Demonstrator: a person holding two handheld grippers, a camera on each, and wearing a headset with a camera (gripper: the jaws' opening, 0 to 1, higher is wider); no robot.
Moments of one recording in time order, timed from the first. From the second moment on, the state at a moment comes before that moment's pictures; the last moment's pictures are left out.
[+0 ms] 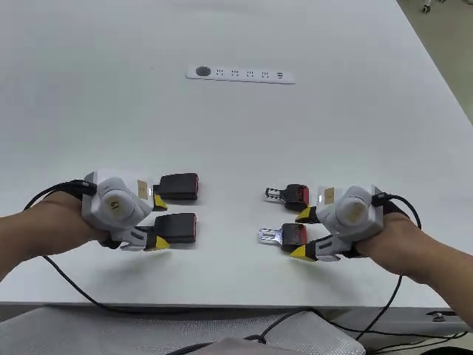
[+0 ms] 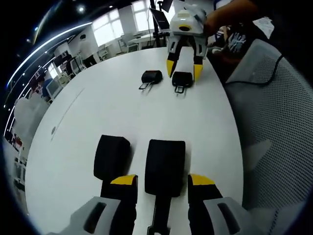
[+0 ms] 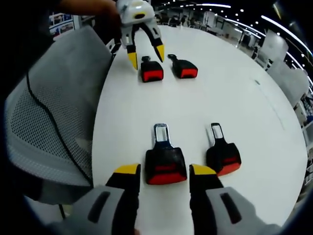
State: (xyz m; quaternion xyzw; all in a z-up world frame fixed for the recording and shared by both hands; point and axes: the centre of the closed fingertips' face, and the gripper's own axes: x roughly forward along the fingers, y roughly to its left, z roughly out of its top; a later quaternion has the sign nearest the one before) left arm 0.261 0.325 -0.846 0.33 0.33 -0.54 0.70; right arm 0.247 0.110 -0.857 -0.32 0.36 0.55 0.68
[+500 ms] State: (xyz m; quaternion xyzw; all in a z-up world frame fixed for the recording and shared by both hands) left arm 0.260 0.327 -0.857 0.35 0.34 -0.56 0.67; right arm 0.248 0.109 -0.863 -0.31 0.37 0.57 0.67
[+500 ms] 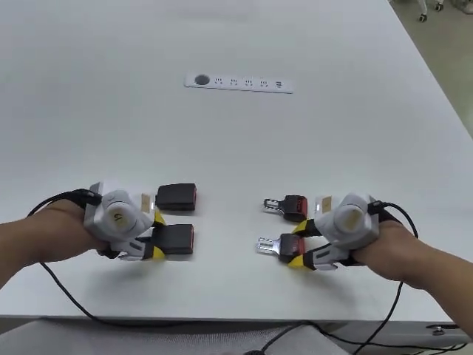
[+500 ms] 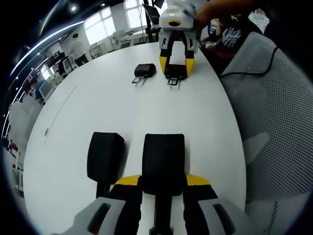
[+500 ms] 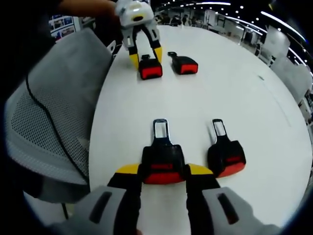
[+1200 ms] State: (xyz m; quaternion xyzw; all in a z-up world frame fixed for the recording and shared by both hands) left arm 0.258 0.325 -0.860 0.38 0.34 -0.57 0.64; right arm 0.249 0.111 -0.865 -0.34 0.39 0.56 0.65
